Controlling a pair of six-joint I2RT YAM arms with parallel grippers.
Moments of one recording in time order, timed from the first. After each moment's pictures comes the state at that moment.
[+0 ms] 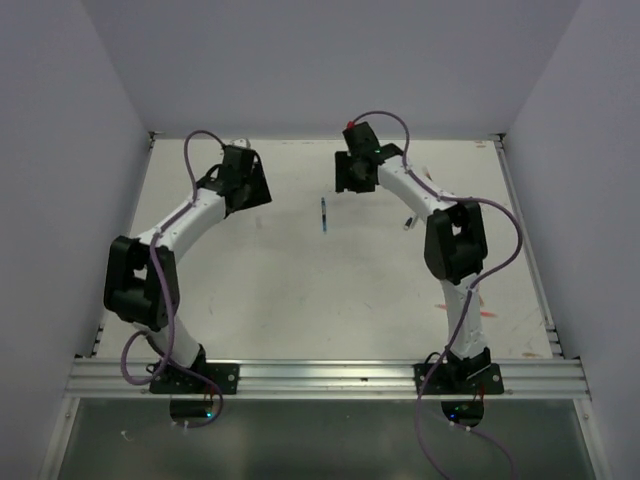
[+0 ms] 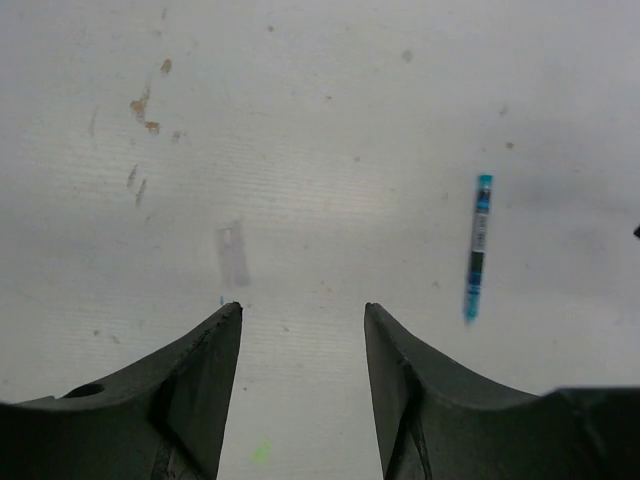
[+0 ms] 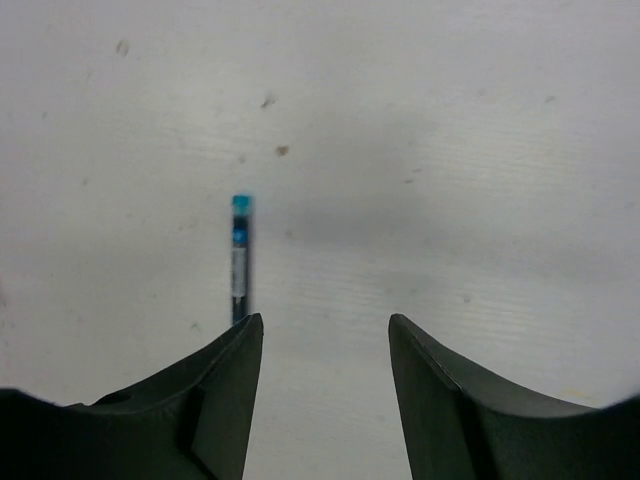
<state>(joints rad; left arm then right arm) -0.30 1.71 1.29 -0.42 -0.16 -0.51 0.48 2.19 1.93 -0.69 0.08 0.38</state>
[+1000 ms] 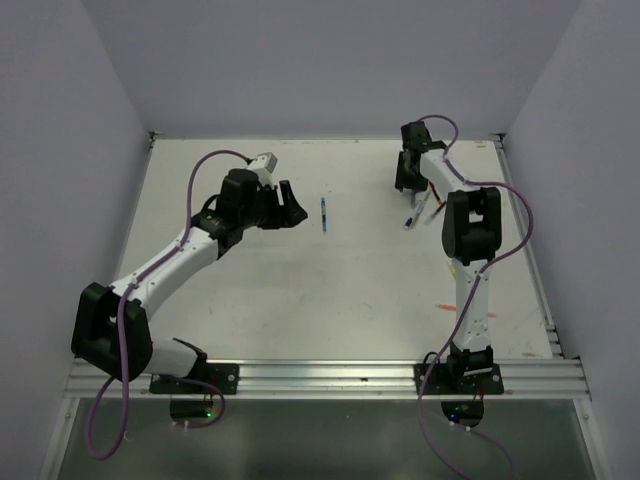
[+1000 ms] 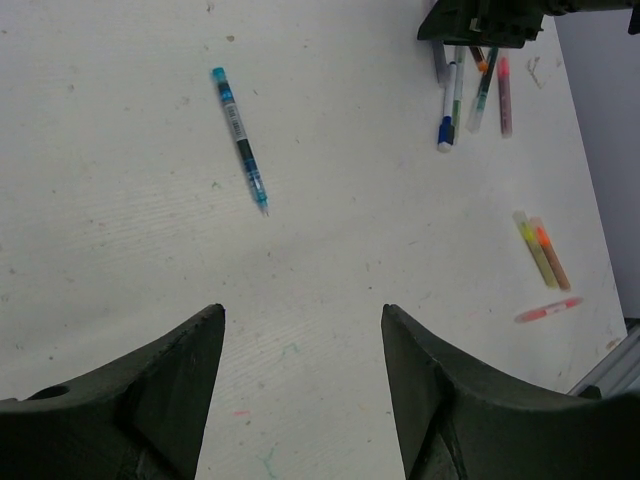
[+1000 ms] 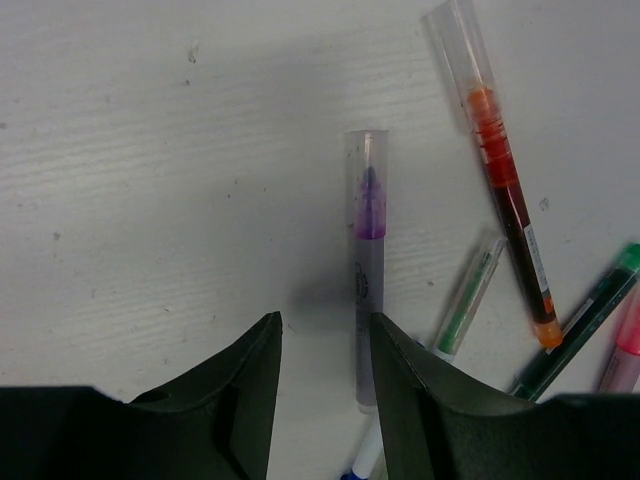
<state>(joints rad) -0.45 1.38 1.01 -0.19 0.19 -0.51 0.16 2.34 1.99 -0.71 0.22 0.29</state>
